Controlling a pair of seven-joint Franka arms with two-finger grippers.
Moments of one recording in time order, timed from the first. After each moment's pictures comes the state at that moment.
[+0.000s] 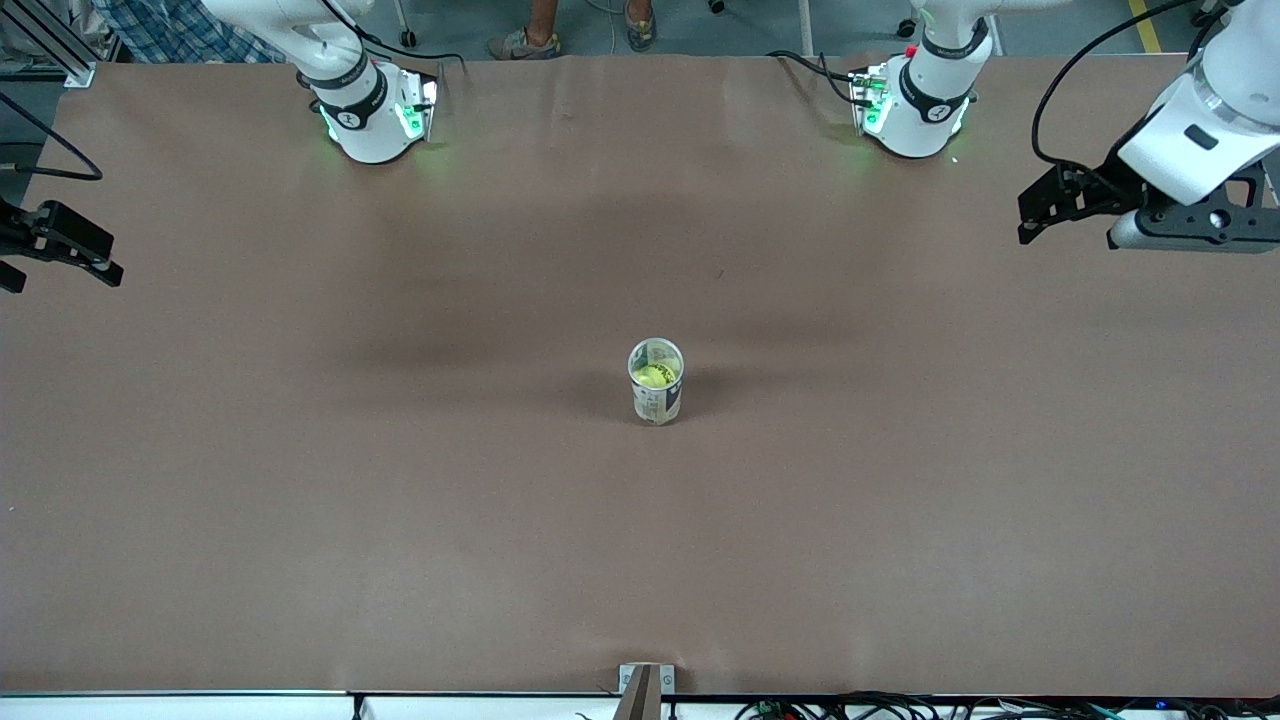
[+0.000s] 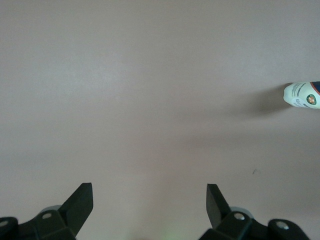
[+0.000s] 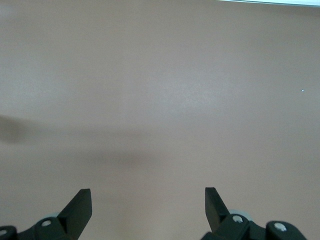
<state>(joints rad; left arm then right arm) -0.01 -0.12 -0.14 -1.70 -0.04 1.59 -0.08 0.05 0.01 -0.10 -1.50 -0.01 1.58 -0.12</state>
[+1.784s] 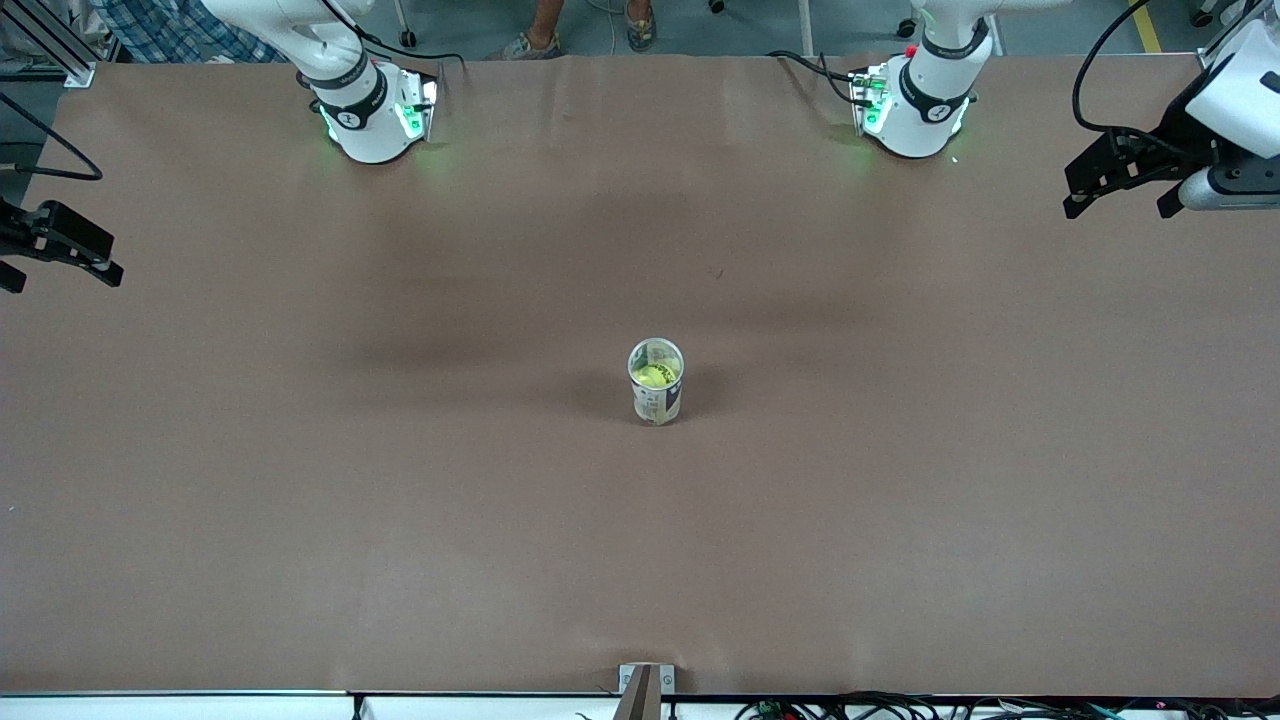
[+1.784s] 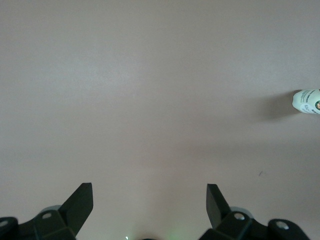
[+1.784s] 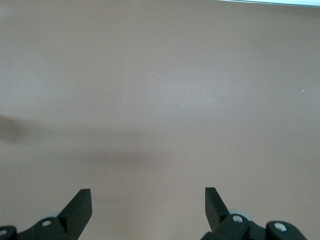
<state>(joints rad) 0.00 -0.15 -0.11 -1.67 -0.01 1.54 -0.09 0.05 0.01 -0.10 -1.50 -0.01 1.58 -0.12</state>
